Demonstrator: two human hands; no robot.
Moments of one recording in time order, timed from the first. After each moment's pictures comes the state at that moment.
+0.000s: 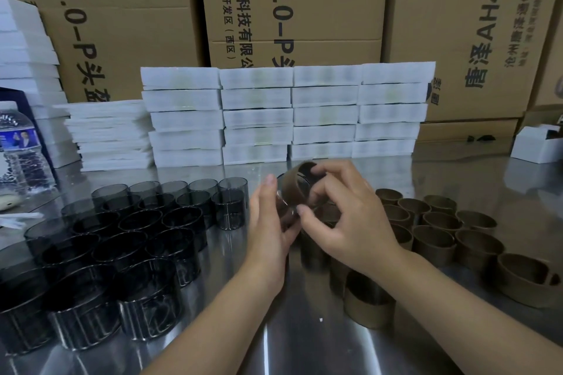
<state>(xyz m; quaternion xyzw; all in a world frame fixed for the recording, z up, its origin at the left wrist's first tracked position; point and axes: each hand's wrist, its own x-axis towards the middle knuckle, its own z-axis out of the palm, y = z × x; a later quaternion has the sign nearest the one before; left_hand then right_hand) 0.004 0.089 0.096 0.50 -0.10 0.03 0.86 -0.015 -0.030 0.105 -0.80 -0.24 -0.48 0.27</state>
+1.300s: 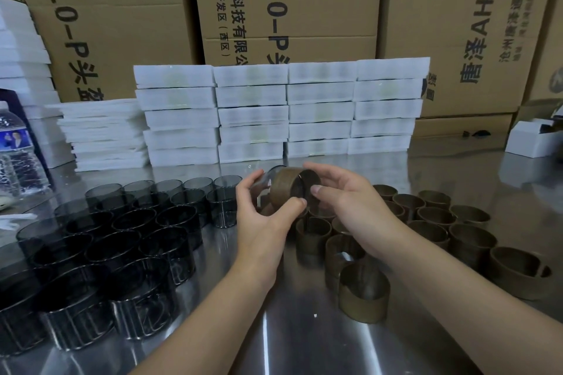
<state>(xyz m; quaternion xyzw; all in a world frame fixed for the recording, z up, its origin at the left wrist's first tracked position) 0.006 0.089 0.089 0.57 -0.14 0.15 0.79 -0.006 -0.041 0.123 -0.74 -0.10 -0.13 0.65</state>
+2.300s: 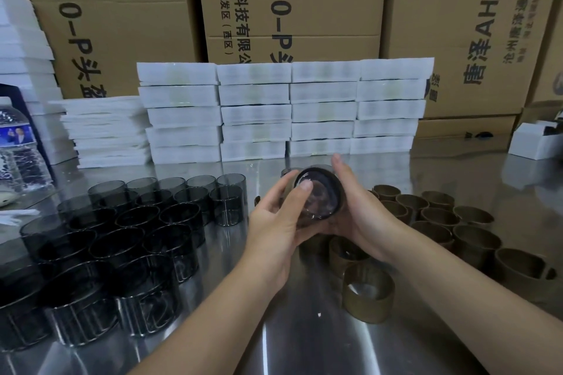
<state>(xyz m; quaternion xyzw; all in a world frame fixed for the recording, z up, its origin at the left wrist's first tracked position) -0.004 0.085 0.098 0.49 -0.13 -0.01 0.86 0.002 -0.044 0.116 -0.65 -0.08 0.03 0.75</state>
